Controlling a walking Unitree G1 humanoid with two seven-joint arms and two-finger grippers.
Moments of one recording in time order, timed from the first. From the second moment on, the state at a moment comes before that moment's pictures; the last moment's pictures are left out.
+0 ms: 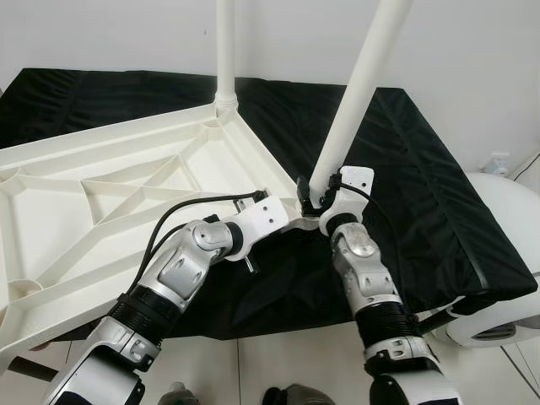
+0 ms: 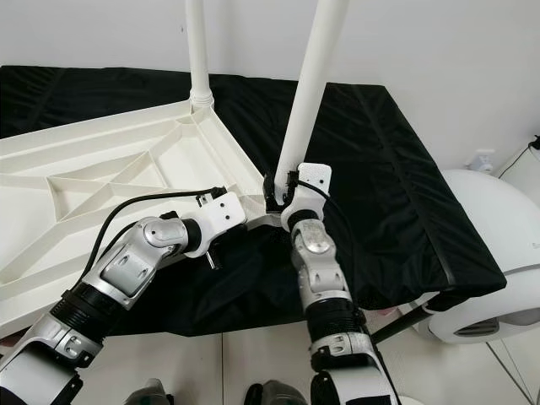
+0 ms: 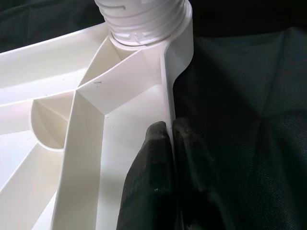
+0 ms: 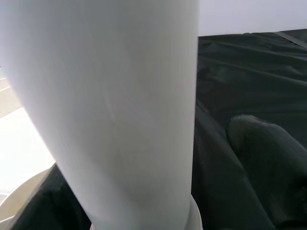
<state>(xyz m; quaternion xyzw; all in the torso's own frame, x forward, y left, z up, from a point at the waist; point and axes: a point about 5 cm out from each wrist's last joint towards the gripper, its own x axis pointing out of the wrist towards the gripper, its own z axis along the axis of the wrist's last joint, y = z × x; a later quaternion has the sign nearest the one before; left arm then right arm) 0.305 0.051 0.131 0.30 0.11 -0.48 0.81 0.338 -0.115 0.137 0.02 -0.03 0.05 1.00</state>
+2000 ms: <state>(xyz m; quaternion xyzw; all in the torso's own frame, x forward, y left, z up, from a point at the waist) 0.306 0.048 0.130 0.30 0.11 -0.49 0.81 0.362 -0.166 0.153 -0.05 -0.01 0.42 0.90</state>
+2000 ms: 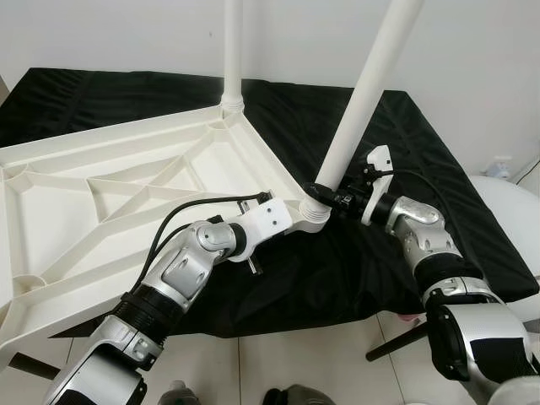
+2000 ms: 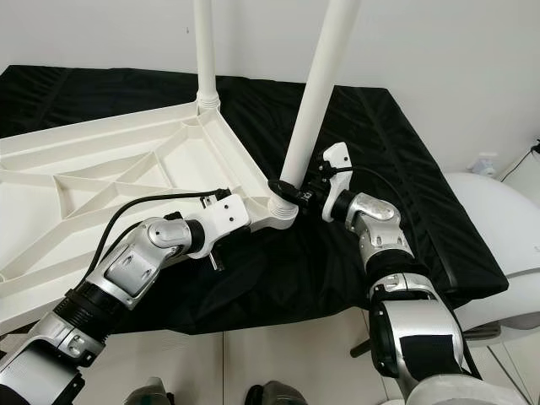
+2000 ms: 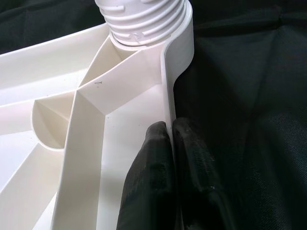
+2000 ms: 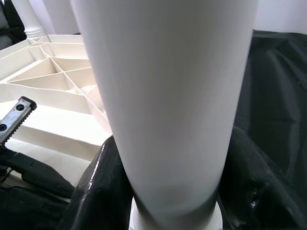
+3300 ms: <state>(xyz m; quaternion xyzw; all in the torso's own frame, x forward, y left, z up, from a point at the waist) 0.306 0.056 0.129 0.30 0.11 -0.47 0.82 0.332 -0.101 0.148 0.06 -0.05 0.05 1.00</state>
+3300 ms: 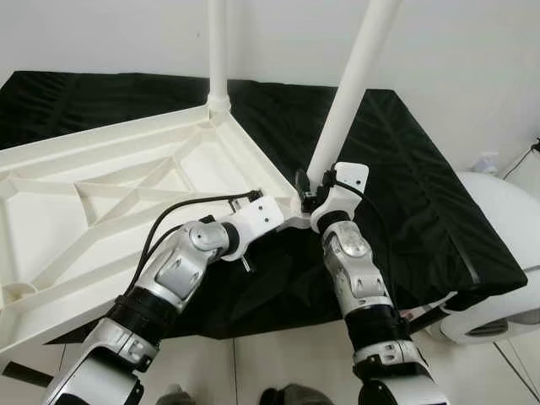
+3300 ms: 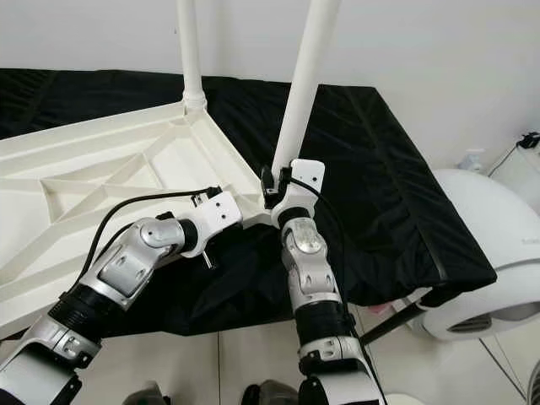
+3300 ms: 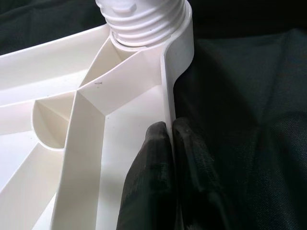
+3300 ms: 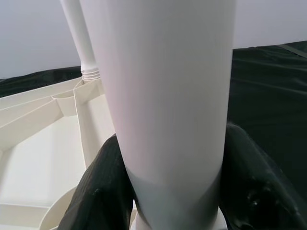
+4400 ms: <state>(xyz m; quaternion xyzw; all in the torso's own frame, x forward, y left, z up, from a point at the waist) 0.302 0.045 0.128 0.29 0.11 -0.49 0.81 0.349 -0.147 0.141 -0.01 -0.03 0.24 0.97</state>
